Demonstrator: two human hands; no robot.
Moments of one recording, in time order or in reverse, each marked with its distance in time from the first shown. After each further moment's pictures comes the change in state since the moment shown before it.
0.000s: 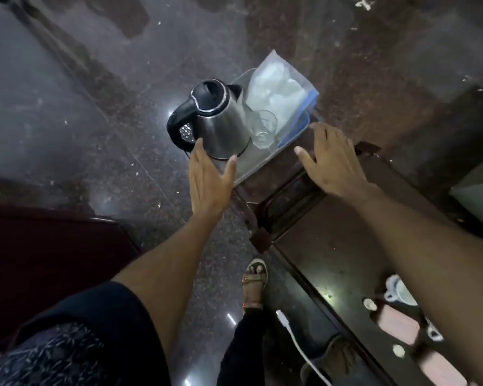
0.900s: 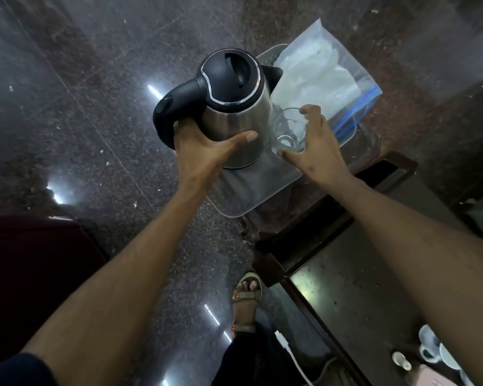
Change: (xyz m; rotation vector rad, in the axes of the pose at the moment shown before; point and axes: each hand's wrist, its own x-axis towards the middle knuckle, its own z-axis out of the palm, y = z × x) left_hand 0.141 -0.057 0.037 -0.487 0.116 0.009; right_hand 0.129 -0.031 0.125 0.347 -0.050 0.069
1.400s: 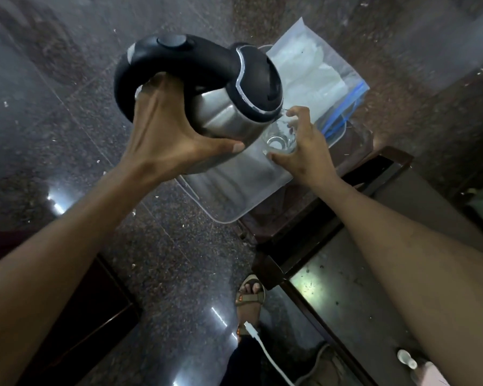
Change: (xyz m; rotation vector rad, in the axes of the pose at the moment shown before) left_hand 0.036 0.062 -0.042 0.513 -0.317 0.433; right_hand 0.006 0.016 0.018 0.100 0.101 0.014
